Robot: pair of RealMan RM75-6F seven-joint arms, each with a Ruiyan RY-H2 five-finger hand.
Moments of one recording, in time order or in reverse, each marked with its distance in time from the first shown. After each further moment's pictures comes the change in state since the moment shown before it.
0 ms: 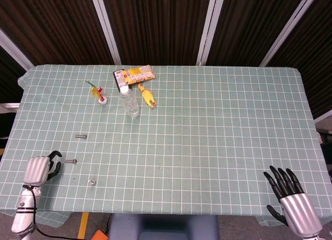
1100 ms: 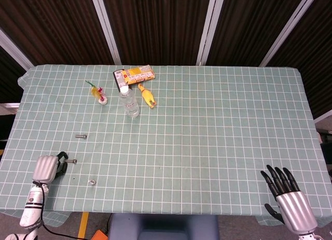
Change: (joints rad) left arm -0.039 -0.124 0.031 0.215 0.006 -0.086 -0.043; right arm 0.012 -0.015 0.003 -0.010 0.022 -0.036 -0.040
